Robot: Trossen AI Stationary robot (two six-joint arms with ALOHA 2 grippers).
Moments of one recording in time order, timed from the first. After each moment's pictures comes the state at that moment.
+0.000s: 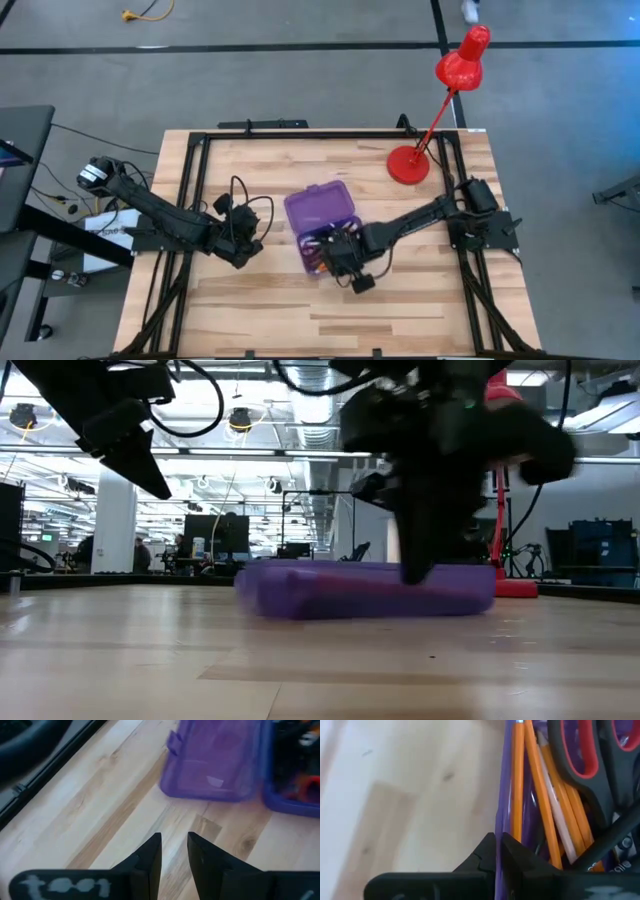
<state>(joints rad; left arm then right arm) -0.45 1.22 0.75 -0.79 -0.78 -0.89 0.30 1.96 1.36 -0.71 -0.03 -0.16</state>
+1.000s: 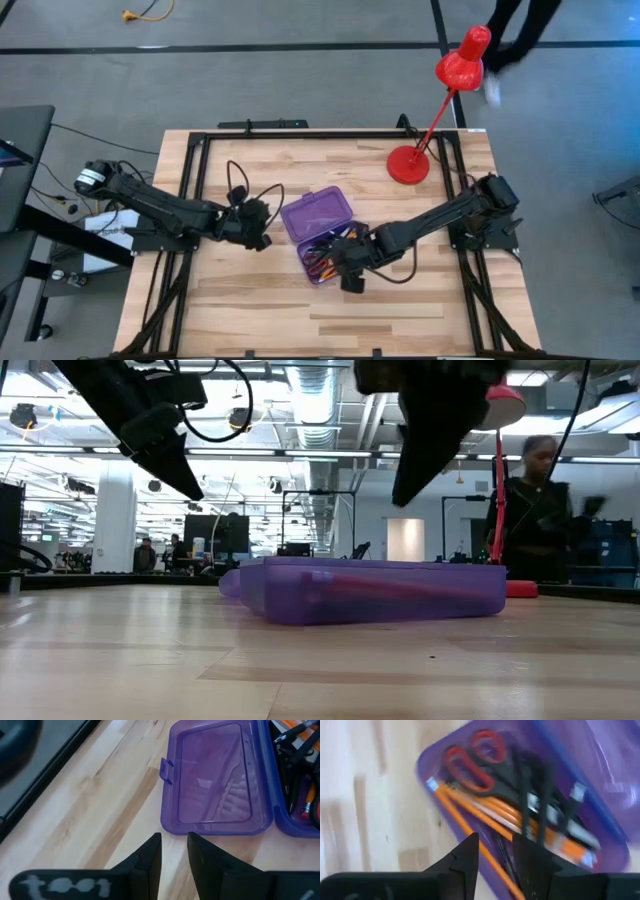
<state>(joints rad) -0.28 1.22 0.75 -0.57 -0.67 -0.55 0.36 1.82 1.36 -0.74 0.19 0.44</state>
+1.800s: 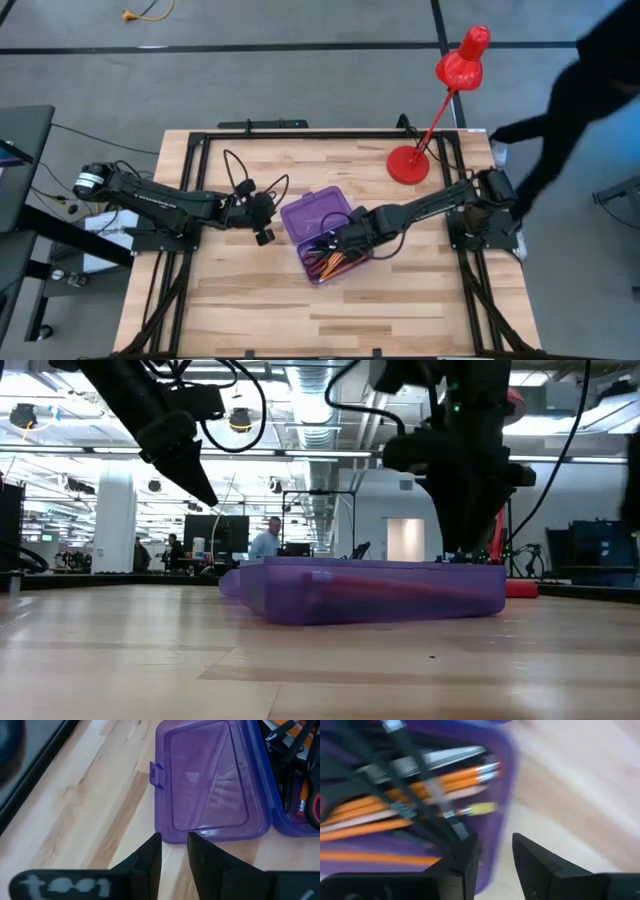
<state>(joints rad) -0.15 1.22 0.75 -0.48 -0.50 -0.34 0.22 1.80 1.28 -0.99 0.15 1.12</state>
